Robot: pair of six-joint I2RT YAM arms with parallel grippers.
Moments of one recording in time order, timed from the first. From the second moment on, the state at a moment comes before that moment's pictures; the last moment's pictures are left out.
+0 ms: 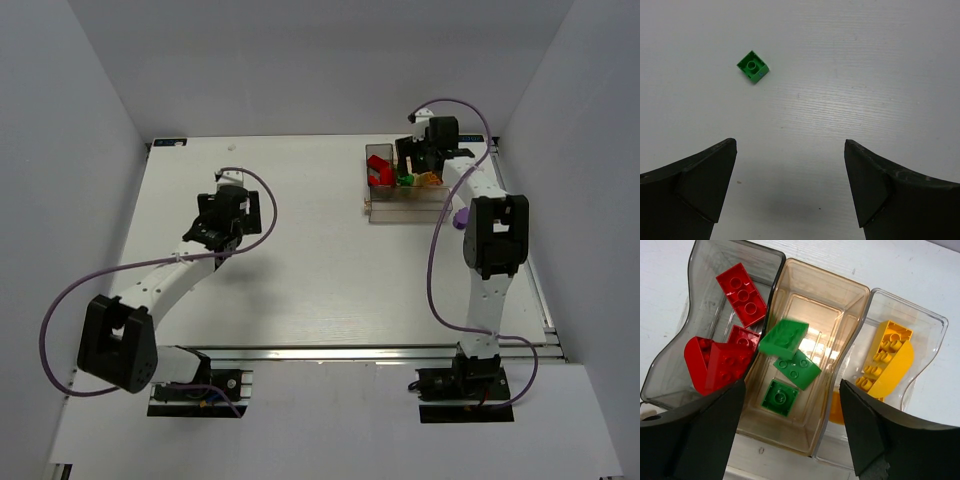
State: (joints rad) left arm -0.40 1.29 0.88 -0.18 -0.48 -0.19; right arm 0.13 2.15 1.77 -0.27 -0.15 -0.18
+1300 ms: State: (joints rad) left arm -0.07 2.12 1.56 -0.54 -0.36 -0.69; right arm 0.03 1.12 0.89 -0.11 -0.88 -0.07
